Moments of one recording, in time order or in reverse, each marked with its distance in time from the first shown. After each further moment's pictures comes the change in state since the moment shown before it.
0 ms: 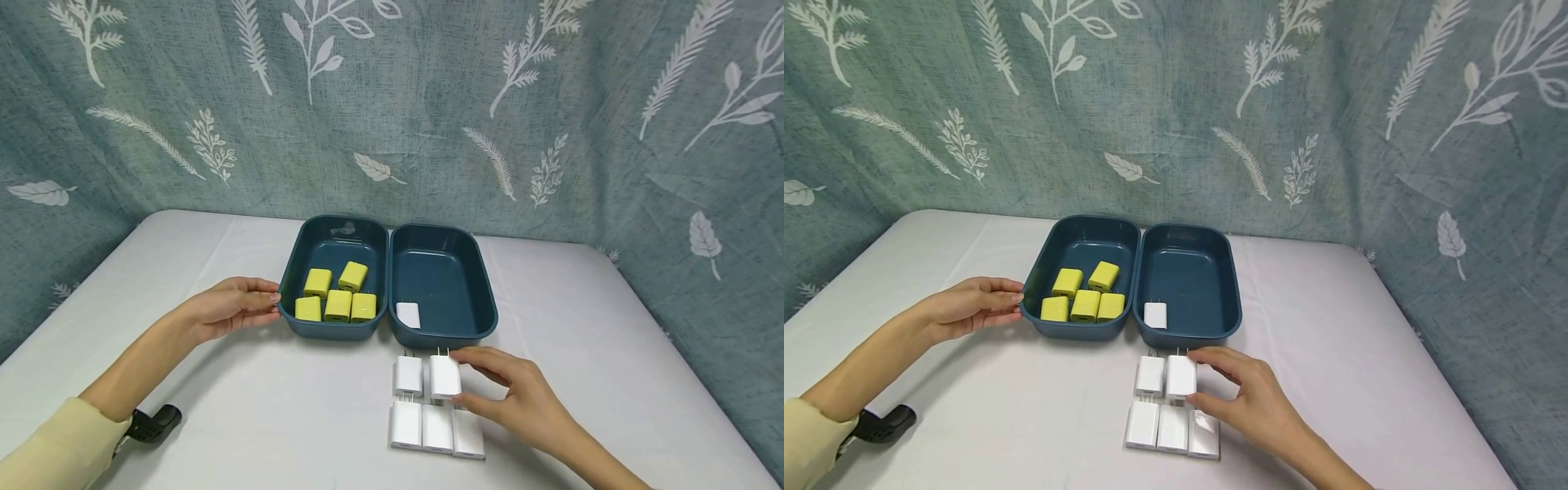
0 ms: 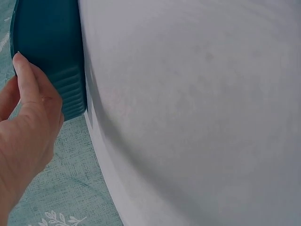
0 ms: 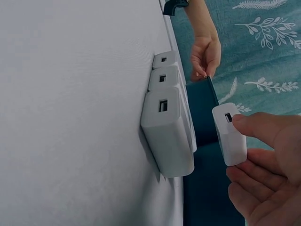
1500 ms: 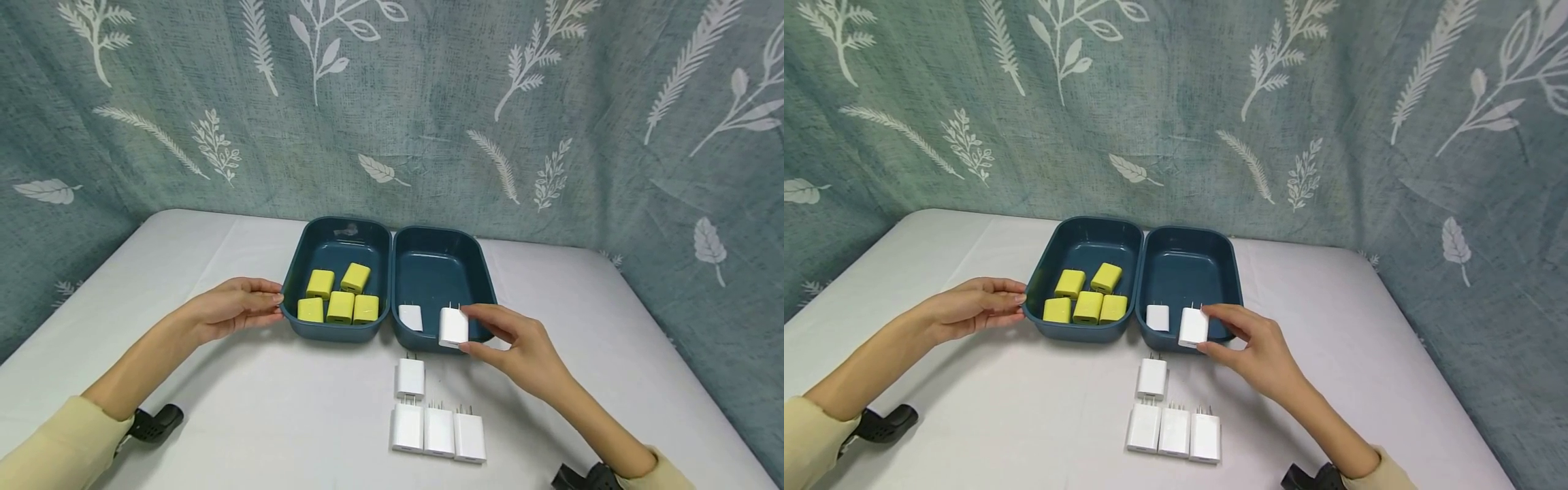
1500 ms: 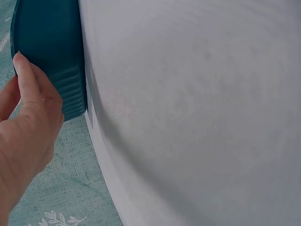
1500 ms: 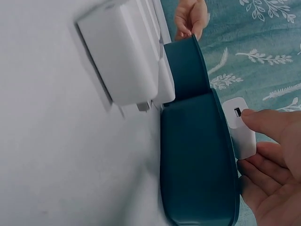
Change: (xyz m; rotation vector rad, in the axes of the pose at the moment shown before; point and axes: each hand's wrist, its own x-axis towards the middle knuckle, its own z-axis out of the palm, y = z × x) left_hand 0.000 0.000 -0.002 -0.014 0.007 -0.003; right_hand 0.044 0.023 -0.022 0.006 0.055 0.010
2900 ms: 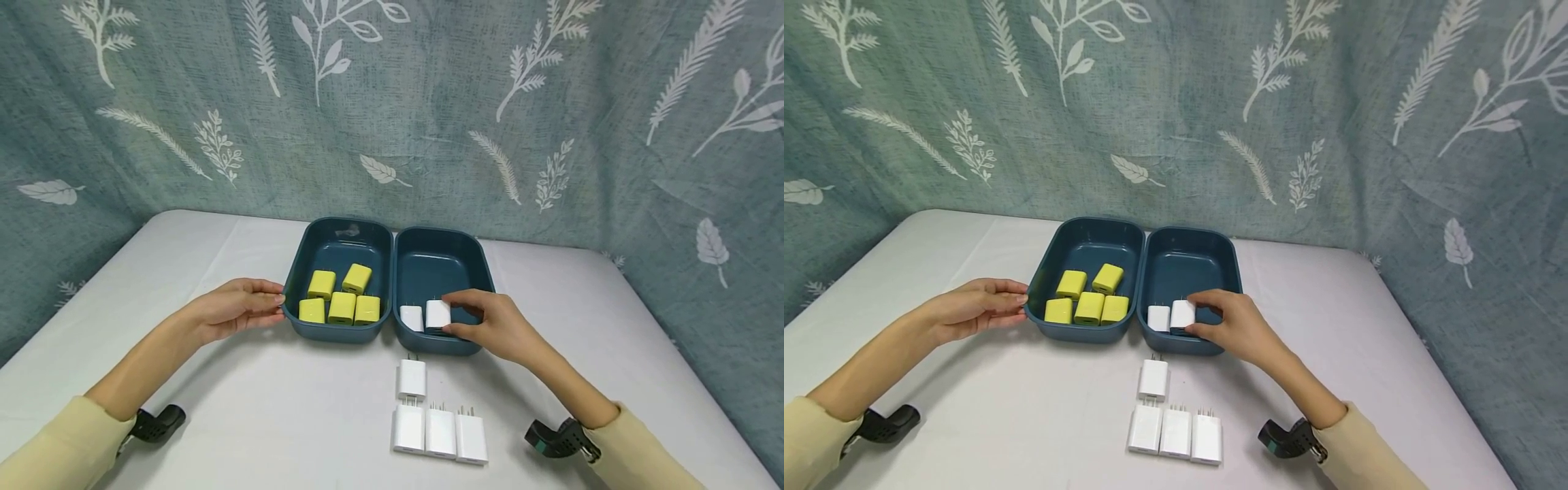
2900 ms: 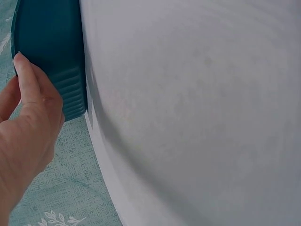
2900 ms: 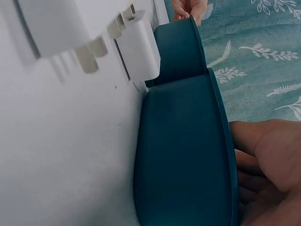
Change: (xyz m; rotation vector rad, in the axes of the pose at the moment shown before) left_hand 0.000 -0.002 -0.001 0.009 0.002 0.004; right_hand 0.045 0.012 0.008 -0.189 -0.184 0.050
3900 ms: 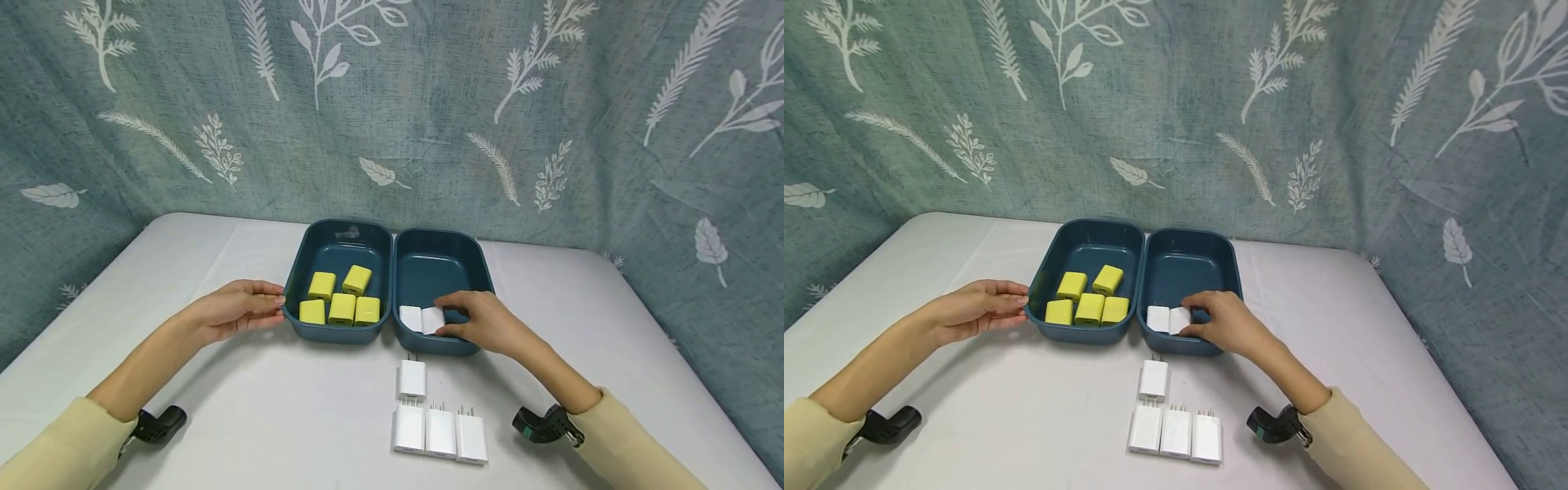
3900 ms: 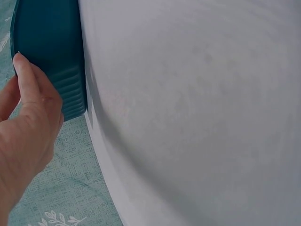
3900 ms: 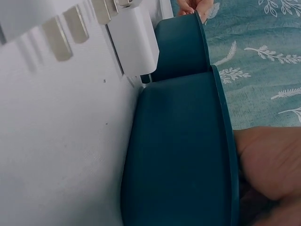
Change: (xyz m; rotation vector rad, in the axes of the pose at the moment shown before) left_hand -0.001 0.002 0.003 0.005 0.006 -0.002; right_hand 0.015 -0.003 0.003 -0.132 -0.130 -0.002
